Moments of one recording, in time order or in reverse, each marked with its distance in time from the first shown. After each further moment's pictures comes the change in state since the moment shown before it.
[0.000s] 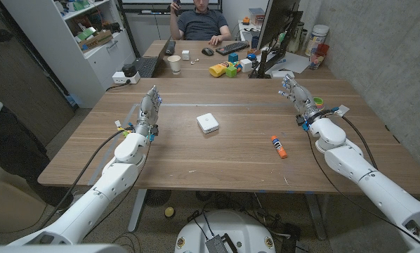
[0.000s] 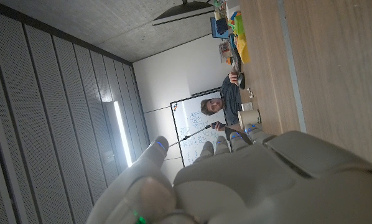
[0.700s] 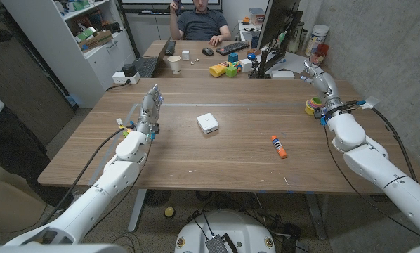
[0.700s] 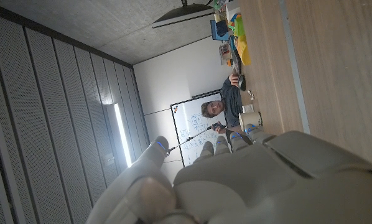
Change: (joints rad) left arm -0.035 -0.009 0.014 0.033 0.004 0.003 -0.015; left_hand 0.000 0.000 0.000 0.000 0.000 0.000 0.000 0.000 0.000 0.000 0.000 0.000 0.000 0.000 0.000 0.000 0.000 0.000 0.000 0.000 0.000; right arm -0.134 -0.096 0.129 -0.204 -0.178 0.001 -0.209; right_hand 0.024 -0.031 -0.022 -0.022 0.007 0.048 0.016 0.015 0.000 0.052 0.013 0.008 0.005 0.045 -0.013 0.007 0.000 0.036 -0.011 0.008 0.000
